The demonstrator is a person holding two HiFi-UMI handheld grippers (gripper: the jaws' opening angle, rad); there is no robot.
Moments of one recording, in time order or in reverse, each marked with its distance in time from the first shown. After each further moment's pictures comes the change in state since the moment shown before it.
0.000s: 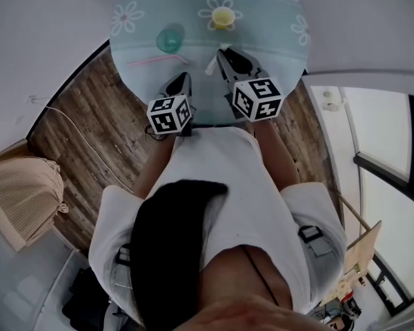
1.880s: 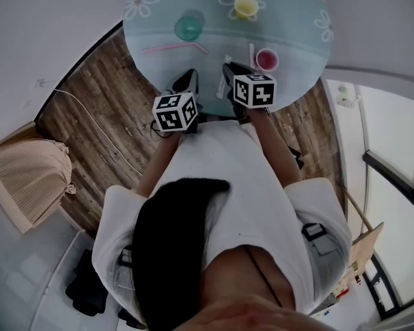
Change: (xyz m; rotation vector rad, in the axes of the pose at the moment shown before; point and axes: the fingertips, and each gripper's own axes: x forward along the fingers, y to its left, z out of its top) left arm -0.016 0.036 -0.016 -0.018 0.071 0.037; right arm 0.039 0.005 -0.148 0.275 0.445 -0.050
